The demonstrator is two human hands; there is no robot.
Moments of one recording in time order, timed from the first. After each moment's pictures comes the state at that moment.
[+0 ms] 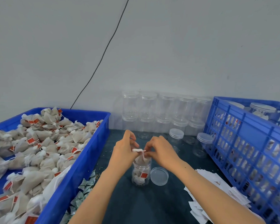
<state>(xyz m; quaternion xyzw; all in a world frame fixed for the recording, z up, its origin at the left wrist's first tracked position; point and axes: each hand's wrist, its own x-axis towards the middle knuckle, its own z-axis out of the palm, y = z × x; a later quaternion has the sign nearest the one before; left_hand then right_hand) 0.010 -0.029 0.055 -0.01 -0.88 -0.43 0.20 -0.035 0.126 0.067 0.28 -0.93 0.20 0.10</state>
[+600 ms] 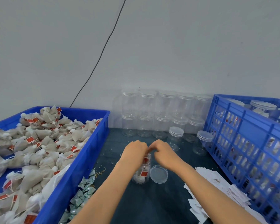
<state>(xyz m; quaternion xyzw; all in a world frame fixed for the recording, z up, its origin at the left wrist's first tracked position) -0.008 0.007 0.070 -0.06 -1.00 0.01 0.03 -0.030 0.133 0.061 0.21 -0.93 0.29 -0.01</state>
